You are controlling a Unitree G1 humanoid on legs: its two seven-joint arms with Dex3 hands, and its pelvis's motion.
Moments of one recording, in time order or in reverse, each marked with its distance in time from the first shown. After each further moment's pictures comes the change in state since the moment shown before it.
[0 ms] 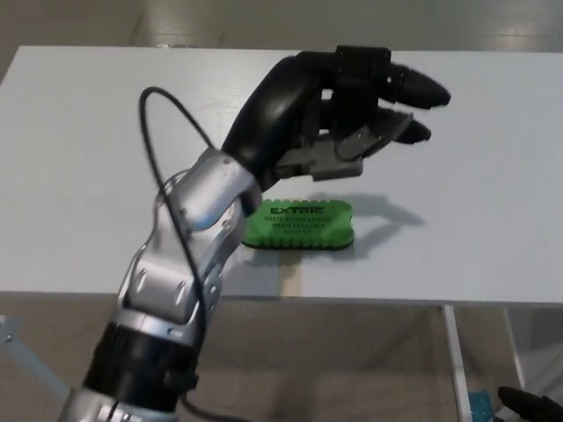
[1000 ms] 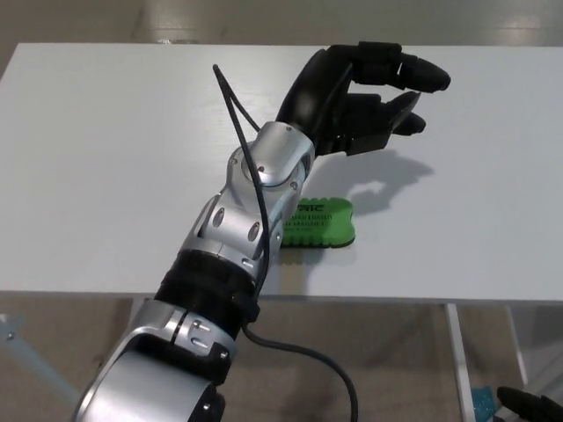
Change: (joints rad) left_arm -0.290 -0.119 0.036 0.581 0.116 -0.035 0.224; right_arm 0.002 0.000 0.013 0.002 -0.005 -0.011 -0.023
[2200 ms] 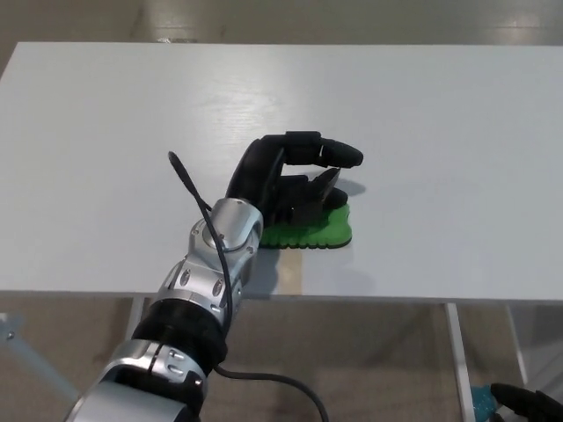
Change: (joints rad) left_arm 0.106 0.048 0.064 0.256 0.042 -0.114 0.078; right_arm -0.007 -0.001 0.016 -0.002 0.001 -0.004 -0.003
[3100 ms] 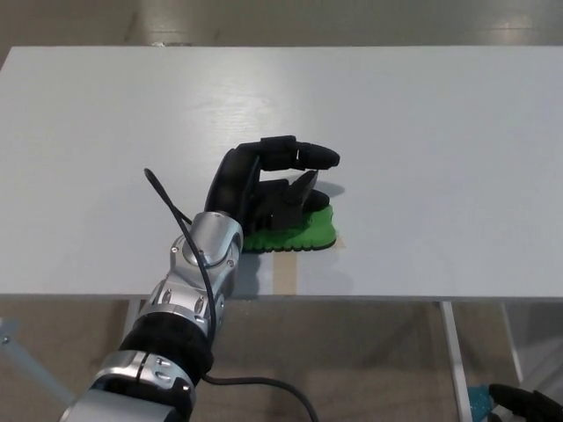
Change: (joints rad) left_arm 0.031 0.021 0.059 0.073 -0.007 -0.131 0.000; right_arm -0.002 0.000 0.019 0.002 -0.006 0.000 -0.018
